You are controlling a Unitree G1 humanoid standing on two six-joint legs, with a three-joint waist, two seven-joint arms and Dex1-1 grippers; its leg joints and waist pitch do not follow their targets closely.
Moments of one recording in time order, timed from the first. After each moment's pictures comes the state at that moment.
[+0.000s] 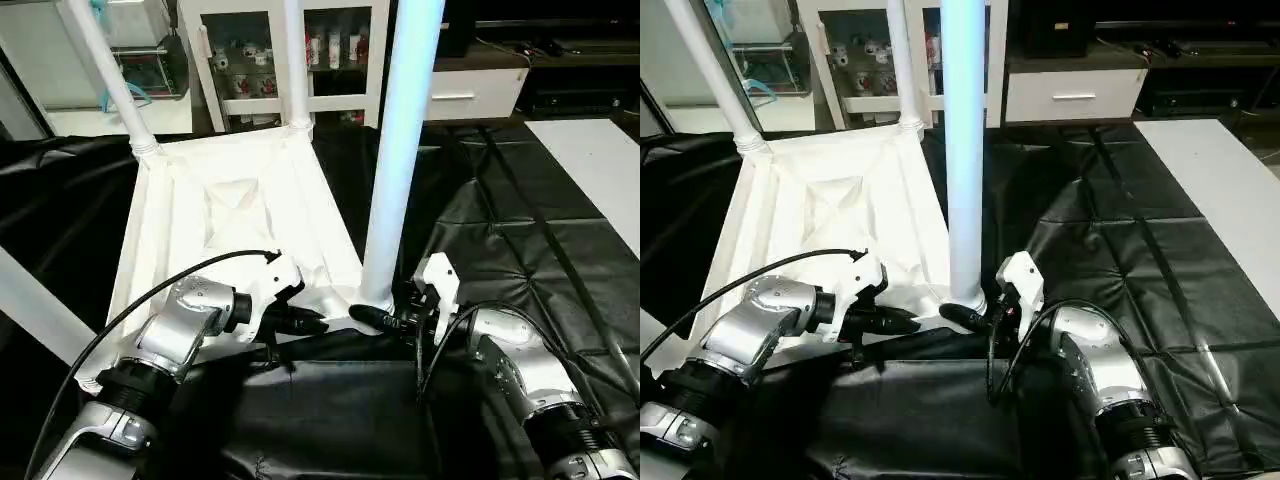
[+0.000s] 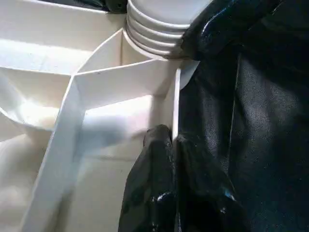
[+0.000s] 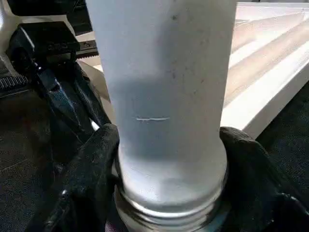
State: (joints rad) left arm -0.50 0.34 -0.27 0.44 -0.05 0.31 -1.18; right arm -0.35 -0.31 0.14 0.48 0.24 0.01 0.99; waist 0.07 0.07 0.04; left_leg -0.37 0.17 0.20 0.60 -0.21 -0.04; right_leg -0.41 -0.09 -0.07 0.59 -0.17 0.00
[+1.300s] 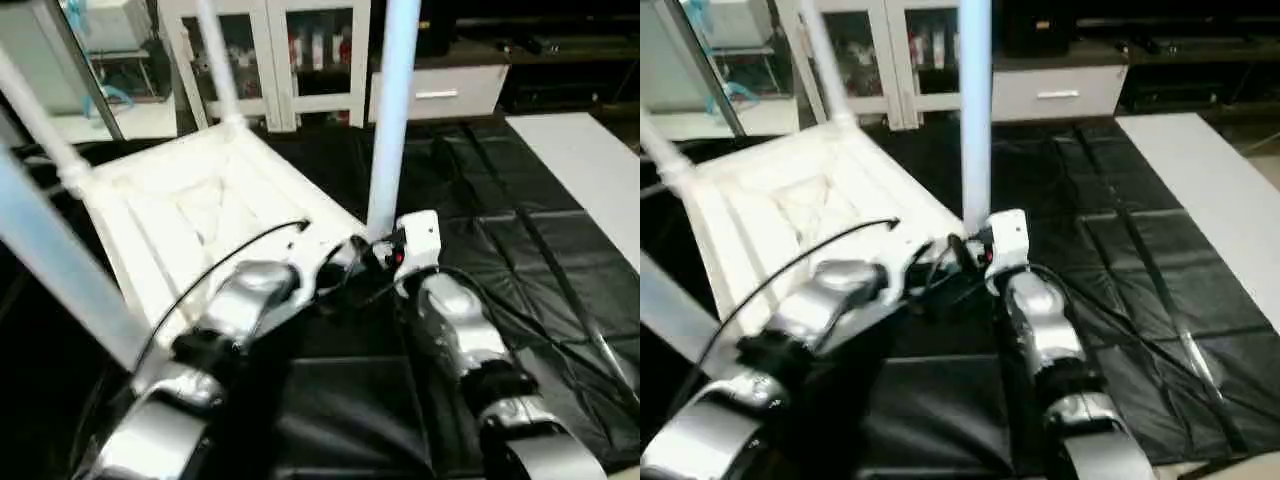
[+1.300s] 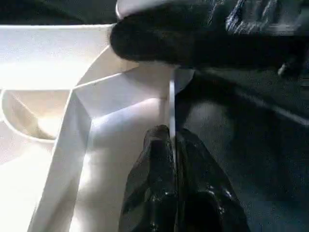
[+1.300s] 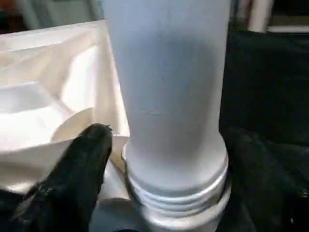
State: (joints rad) left arm -0.65 0.15 -0.23 0.65 0.03 0.30 -0.77; right arm -0.55 -0.10 0.03 0.74 0.13 -0.07 0.42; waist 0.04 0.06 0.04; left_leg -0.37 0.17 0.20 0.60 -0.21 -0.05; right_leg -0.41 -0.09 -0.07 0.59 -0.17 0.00
